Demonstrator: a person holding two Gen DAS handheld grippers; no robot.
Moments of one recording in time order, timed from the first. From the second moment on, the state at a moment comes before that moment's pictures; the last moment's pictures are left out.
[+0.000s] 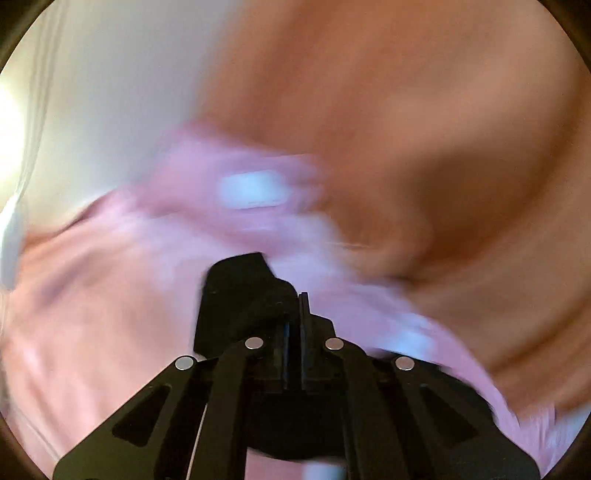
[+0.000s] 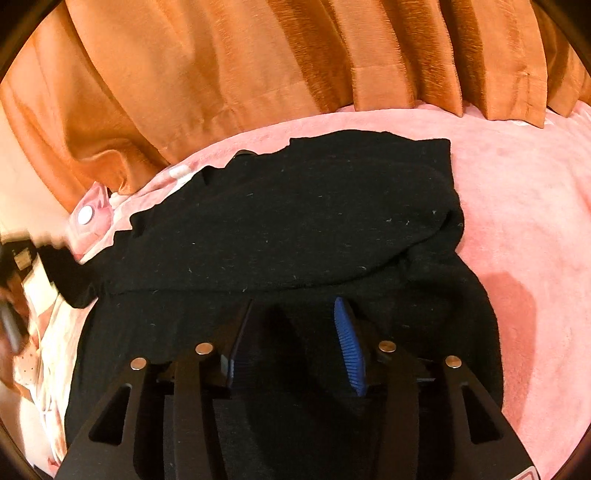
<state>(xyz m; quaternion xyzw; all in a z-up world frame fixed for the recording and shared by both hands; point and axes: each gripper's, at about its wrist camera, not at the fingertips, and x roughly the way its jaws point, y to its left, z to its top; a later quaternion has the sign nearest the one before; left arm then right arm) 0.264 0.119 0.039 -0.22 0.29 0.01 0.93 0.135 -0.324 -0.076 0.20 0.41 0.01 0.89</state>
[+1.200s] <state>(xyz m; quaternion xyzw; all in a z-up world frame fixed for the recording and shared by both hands) 0.242 0.056 -0.035 -0.38 0.37 -0.02 0.85 0.212 -0.325 -0.004 0.21 0.37 0.08 0.90</state>
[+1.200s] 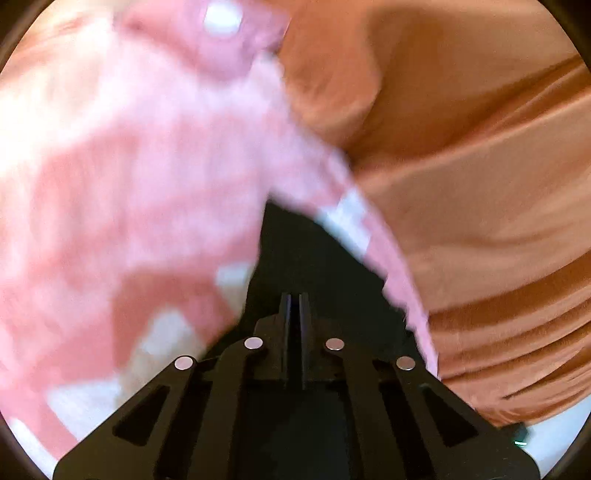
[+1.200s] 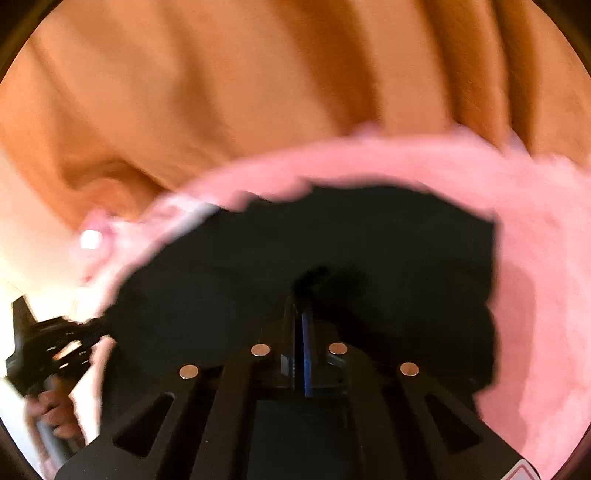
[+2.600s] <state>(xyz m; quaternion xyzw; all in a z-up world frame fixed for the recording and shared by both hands) 0.235 0.064 -0.098 -0.44 0.41 -0.07 0.80 0.386 -0.074 -0.027 0.02 0.44 0.26 0.86</state>
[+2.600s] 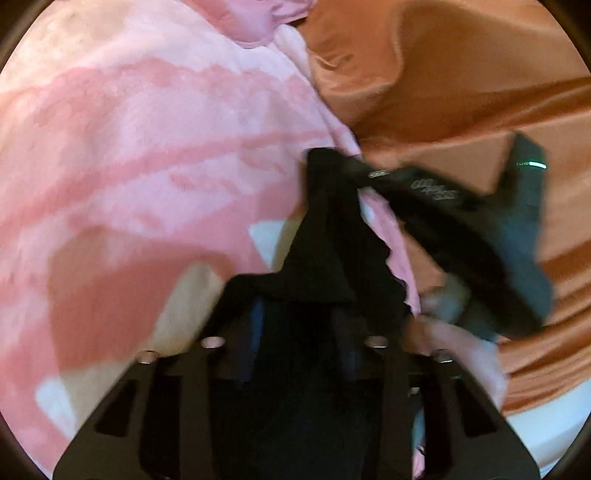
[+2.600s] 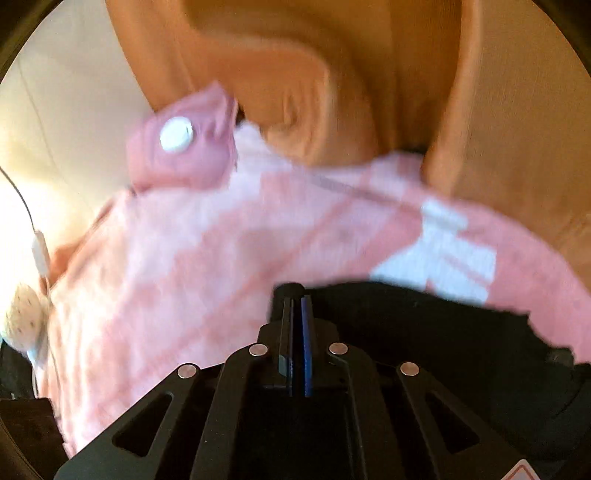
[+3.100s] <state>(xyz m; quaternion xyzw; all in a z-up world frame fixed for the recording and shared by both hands) 0.226 0.097 -0.091 -0.38 0.39 0.02 0.84 0.307 -0.177 -0.014 0.08 0.38 0.18 0.91</state>
